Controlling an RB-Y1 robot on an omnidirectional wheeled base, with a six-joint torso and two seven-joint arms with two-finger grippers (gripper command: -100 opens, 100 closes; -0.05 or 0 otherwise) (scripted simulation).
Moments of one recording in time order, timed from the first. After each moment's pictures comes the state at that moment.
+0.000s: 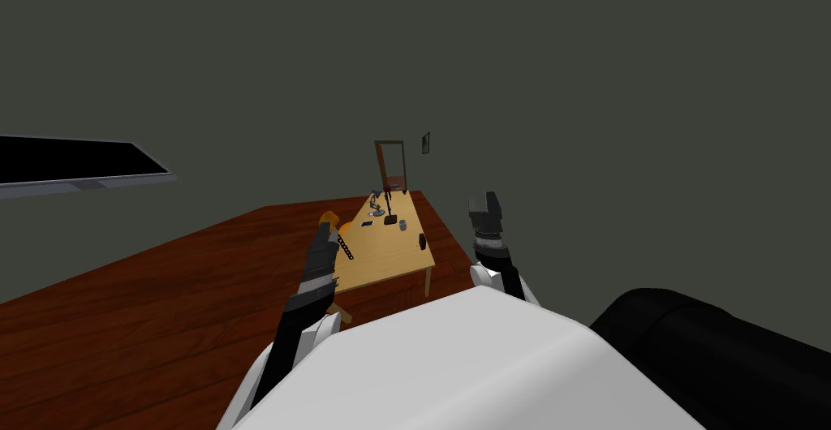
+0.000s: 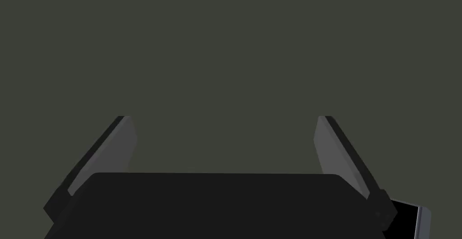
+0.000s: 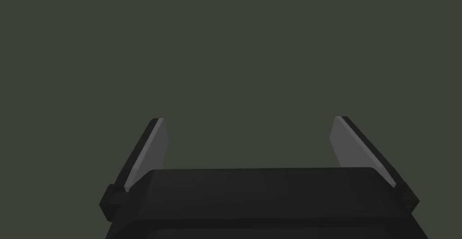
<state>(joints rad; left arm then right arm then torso) 0.52 0.04 0.01 -2.23 -0.08 -0.41 -0.16 0.49 0.02 -0.05 -2.33 0.02 -0.63 0.11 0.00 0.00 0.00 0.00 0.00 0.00</state>
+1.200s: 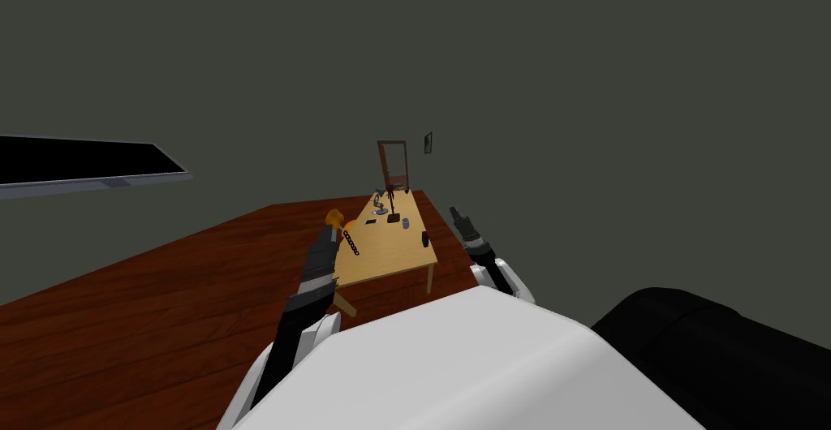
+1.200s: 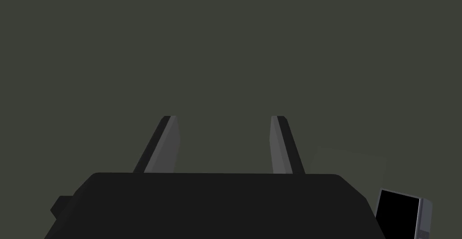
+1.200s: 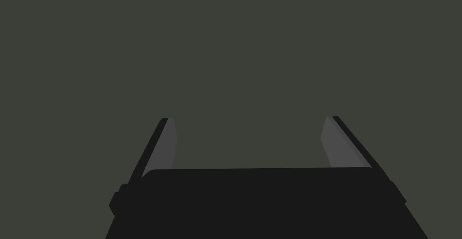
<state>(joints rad) 0.52 0.04 0.01 -2.23 -0.08 -0.41 -0.16 0.40 -0.17 -0.06 -2.08 0.27 -0.64 0.34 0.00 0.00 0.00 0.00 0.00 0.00</state>
